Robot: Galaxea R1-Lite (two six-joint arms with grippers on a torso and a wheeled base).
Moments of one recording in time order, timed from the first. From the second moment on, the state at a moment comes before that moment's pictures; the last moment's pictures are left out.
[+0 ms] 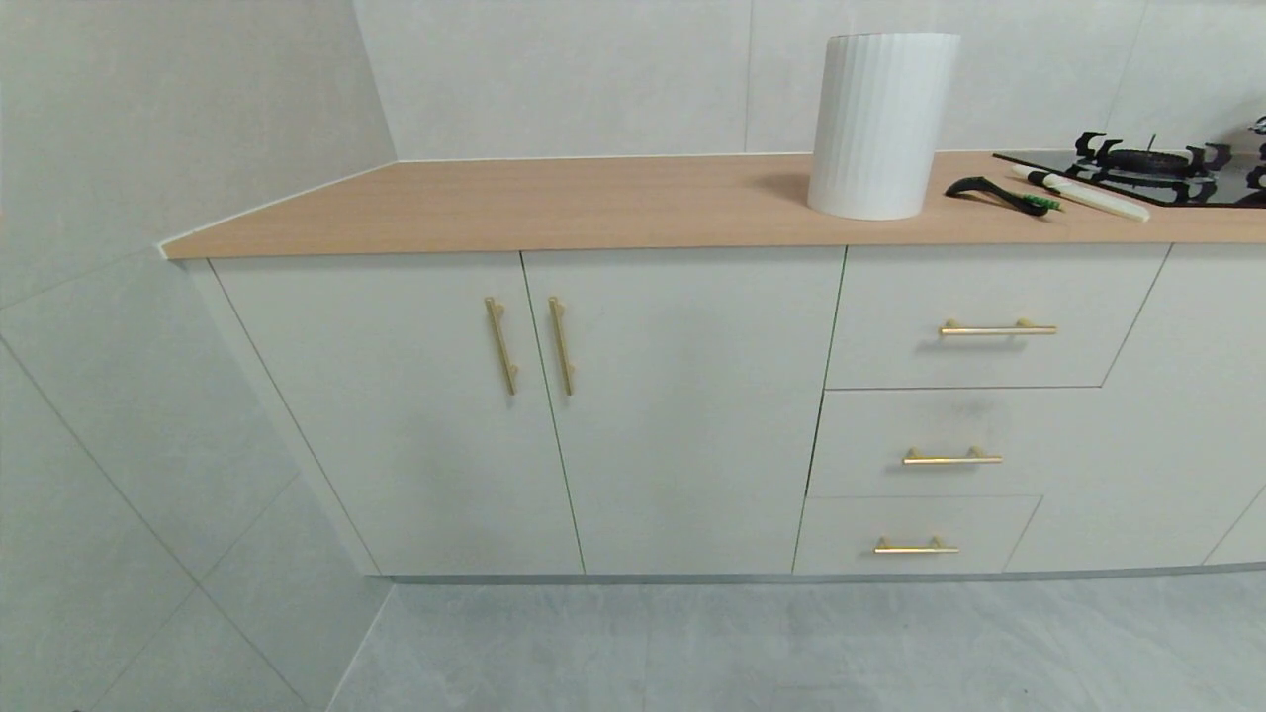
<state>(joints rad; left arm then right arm) -0.18 0.30 -0.21 0.04 0.32 -0.06 0.08 0.48 -0.42 -0.02 -0.17 0.19</state>
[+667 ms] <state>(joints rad) 0.00 0.00 -0.05 0.03 0.24 0.02 0.00 0.01 -0.18 0.05 -0.13 0.00</state>
